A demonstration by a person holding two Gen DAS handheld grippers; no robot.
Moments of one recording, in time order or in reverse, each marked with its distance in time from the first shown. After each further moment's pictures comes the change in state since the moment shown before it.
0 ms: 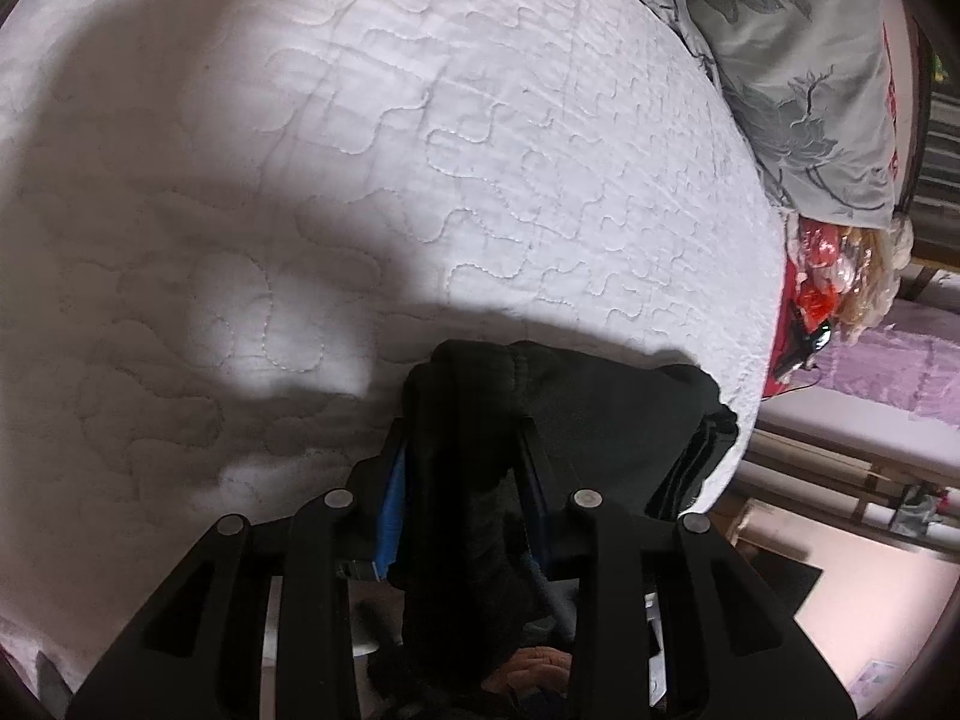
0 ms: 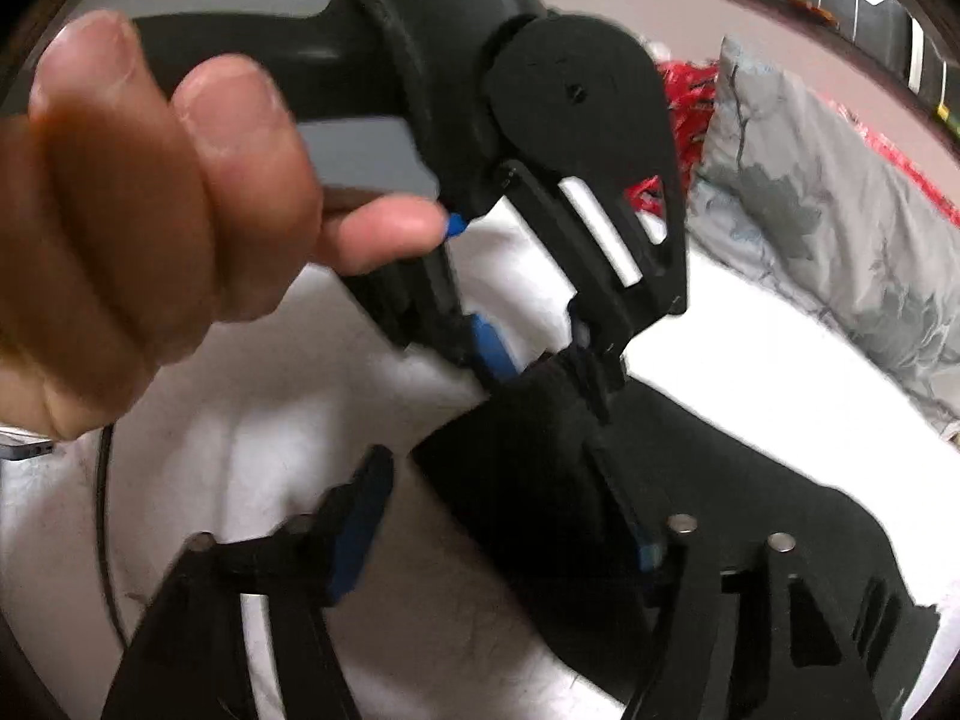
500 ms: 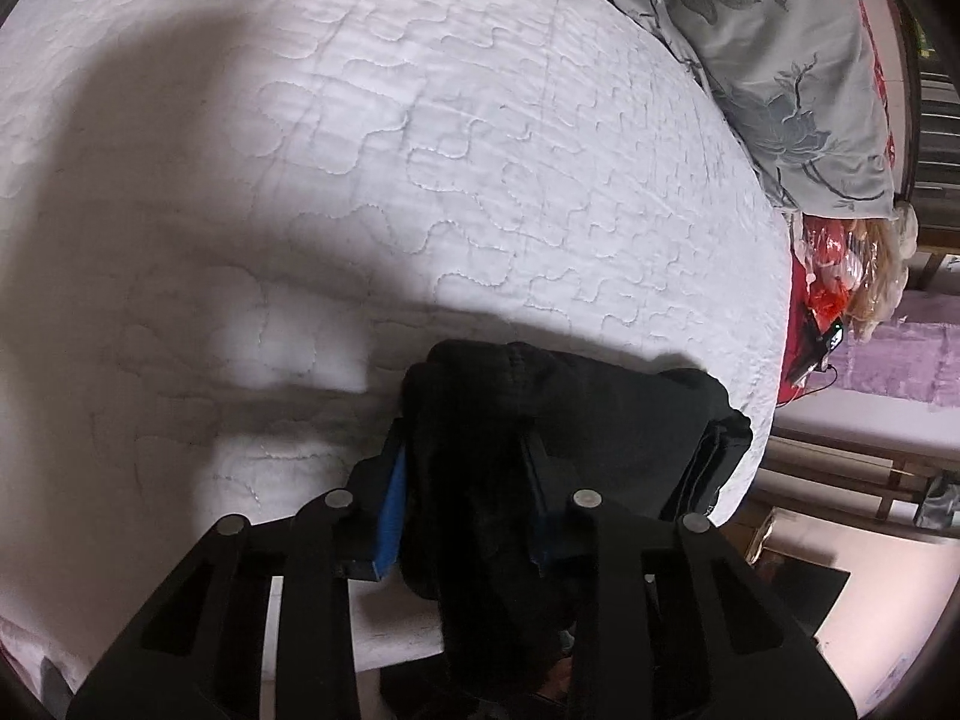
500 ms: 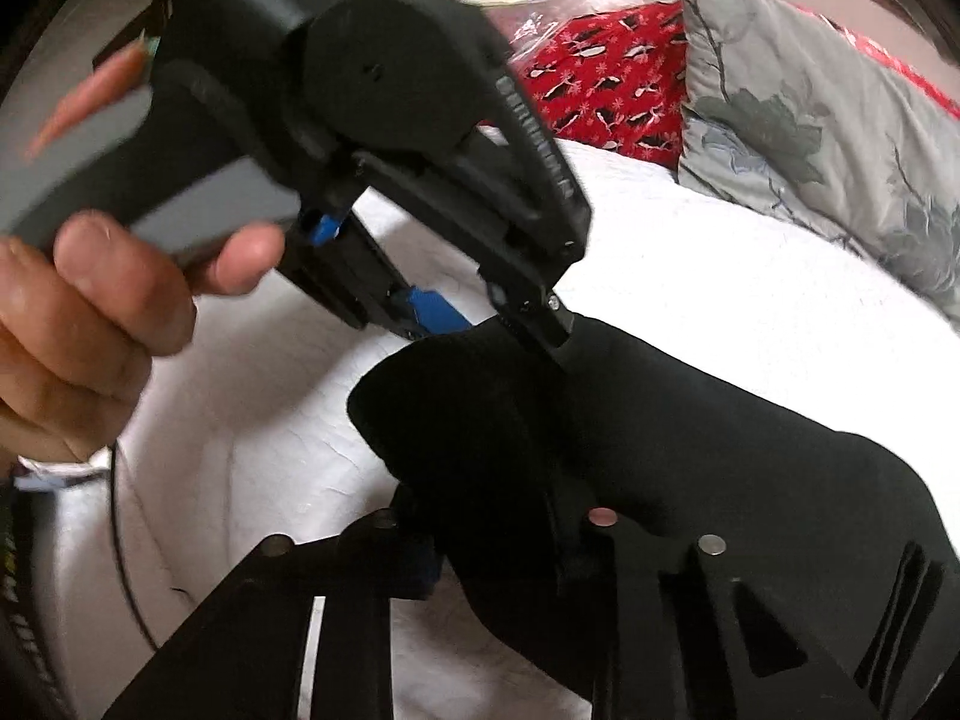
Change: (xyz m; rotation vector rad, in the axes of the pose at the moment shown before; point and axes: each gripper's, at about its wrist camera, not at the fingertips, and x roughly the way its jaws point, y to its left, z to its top) left arm -0.002 -0.016 -0.009 0.039 -0.074 0.067; right arm -0.015 -0.057 -0.008 0.195 0.053 0.199
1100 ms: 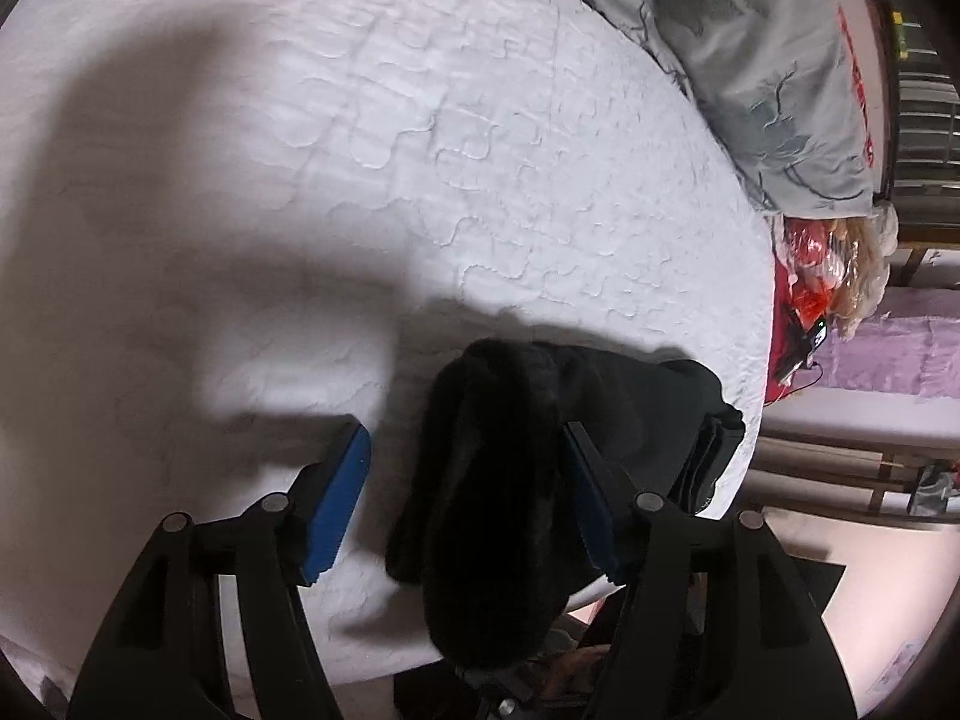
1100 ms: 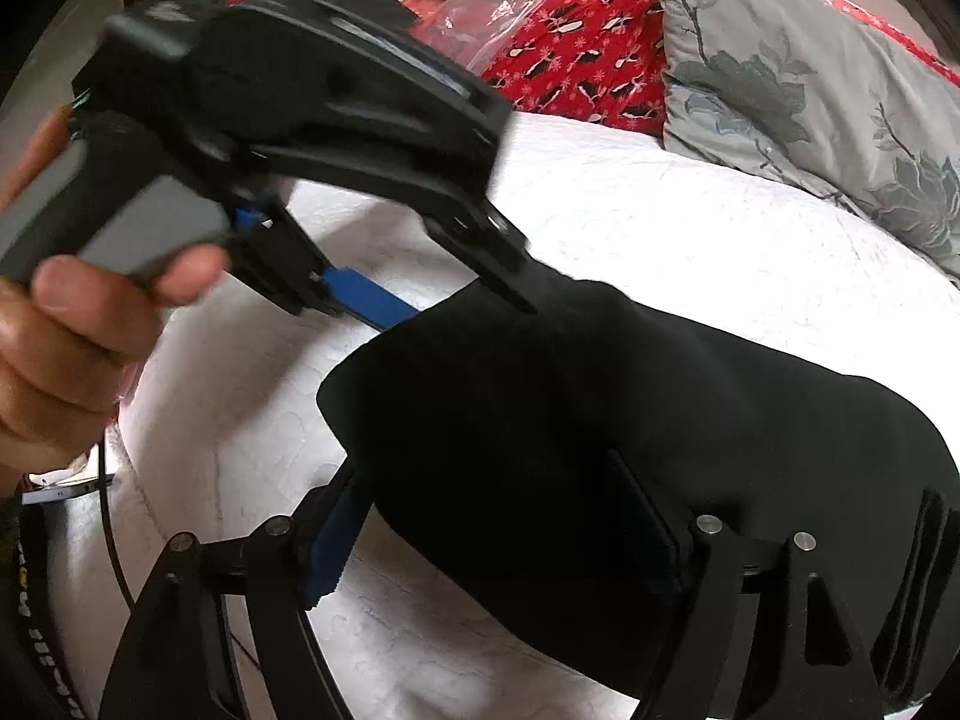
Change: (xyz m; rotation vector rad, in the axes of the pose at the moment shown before) left arm -0.002 0.015 -0.008 0.029 -0.039 -0.052; right arm 0.004 0.002 -0.013 0.035 0.041 -0.026
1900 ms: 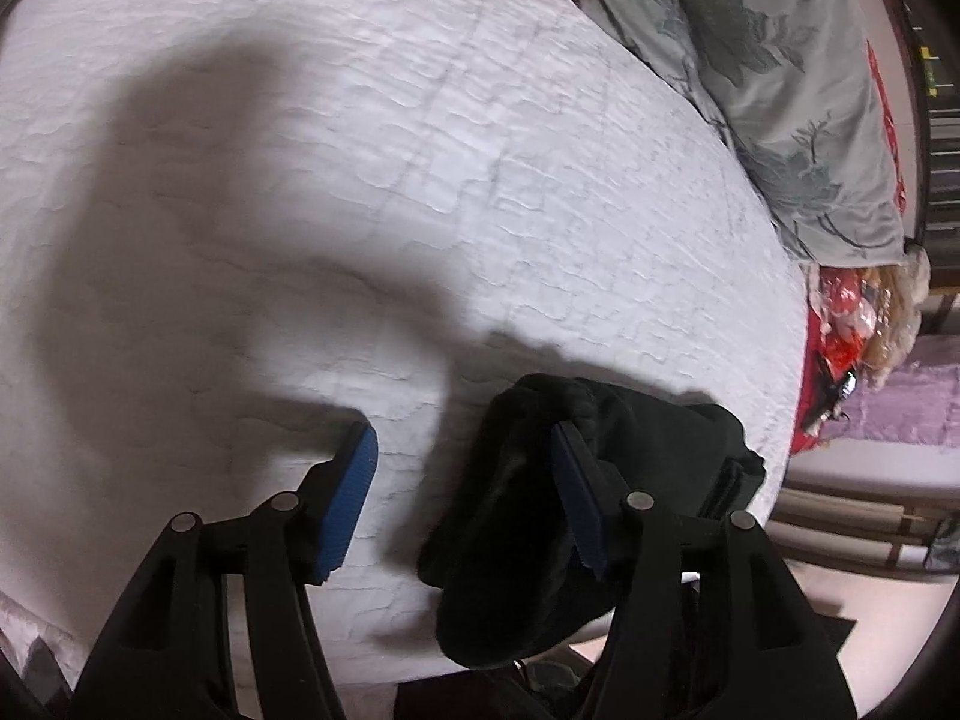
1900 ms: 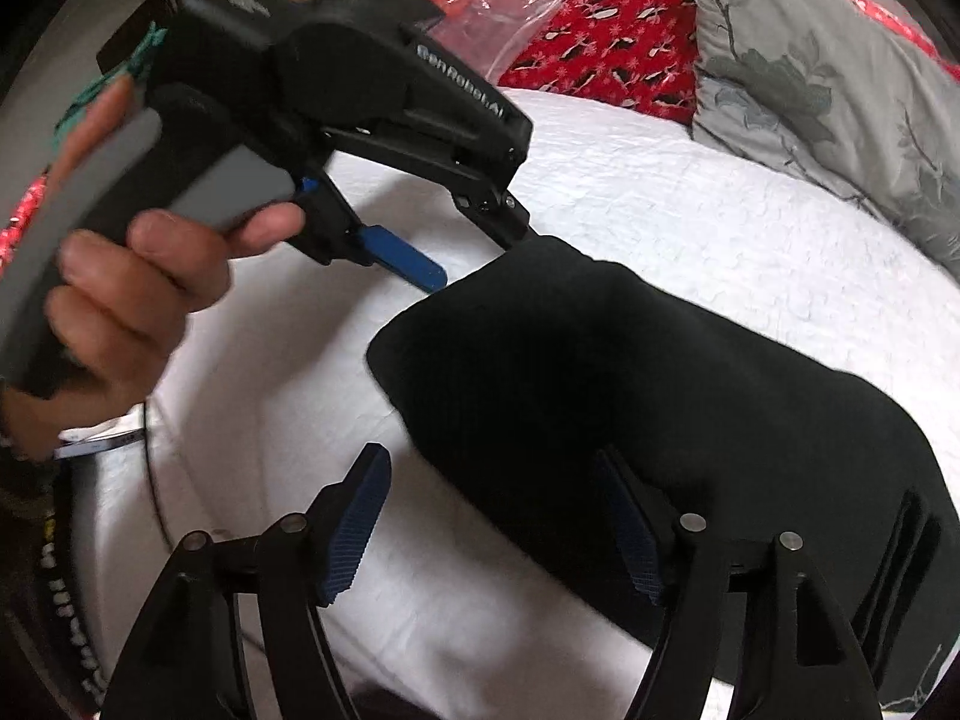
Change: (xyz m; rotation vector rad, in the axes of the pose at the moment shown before) left arm -0.023 0.010 -0.012 -0.086 -0.083 0.078; right arm -0.014 0.002 0.000 -0.058 0.075 0.052
